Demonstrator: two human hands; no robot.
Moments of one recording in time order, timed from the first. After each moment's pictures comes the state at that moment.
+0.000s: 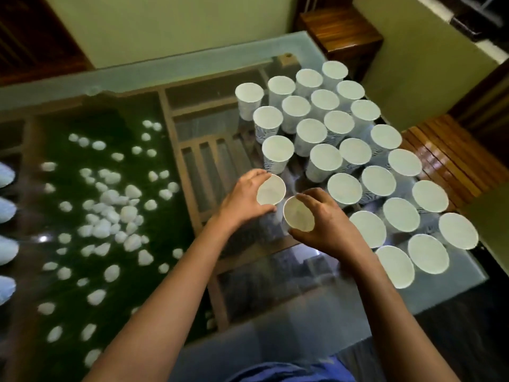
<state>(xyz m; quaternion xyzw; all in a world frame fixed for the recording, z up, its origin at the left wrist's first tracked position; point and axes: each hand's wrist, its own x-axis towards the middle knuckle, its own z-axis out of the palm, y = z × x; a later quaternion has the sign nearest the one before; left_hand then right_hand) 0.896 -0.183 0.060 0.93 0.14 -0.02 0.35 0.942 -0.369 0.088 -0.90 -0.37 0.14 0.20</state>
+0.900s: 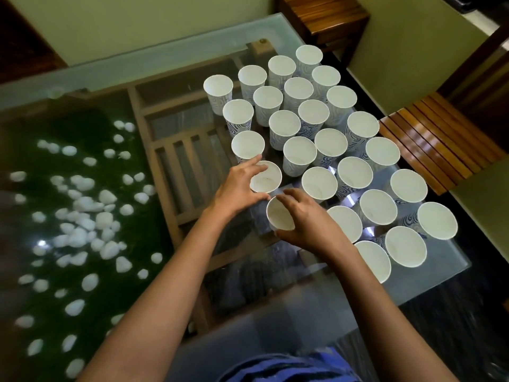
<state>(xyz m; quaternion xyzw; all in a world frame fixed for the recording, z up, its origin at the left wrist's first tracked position) 0.943 -0.211 0.056 0.92 0.11 0.00 0.36 0.965 -0.390 0.067 -0.88 -0.41 0.15 0.17</state>
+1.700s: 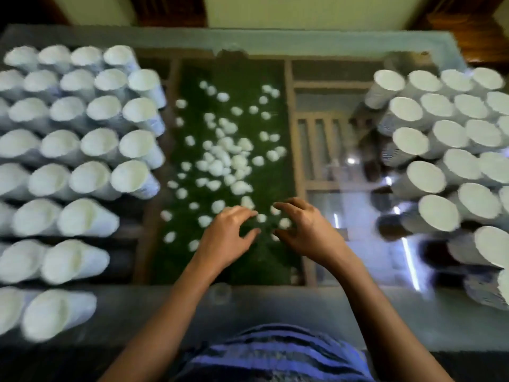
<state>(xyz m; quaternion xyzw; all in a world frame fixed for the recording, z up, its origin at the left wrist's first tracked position) 0.609 -0.112 0.061 0.89 0.33 0.07 0.32 0.759 -0.219 0.079 -0.77 -0.56 0.23 0.20</state>
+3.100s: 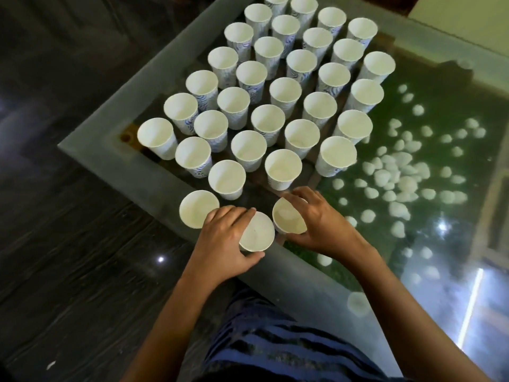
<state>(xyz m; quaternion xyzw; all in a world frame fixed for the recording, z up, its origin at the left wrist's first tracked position) 0.304 -0.064 0.063 0.83 0.53 0.08 0.15 0.514 -0.049 0.074 -0.56 -0.79 0.23 0.04</state>
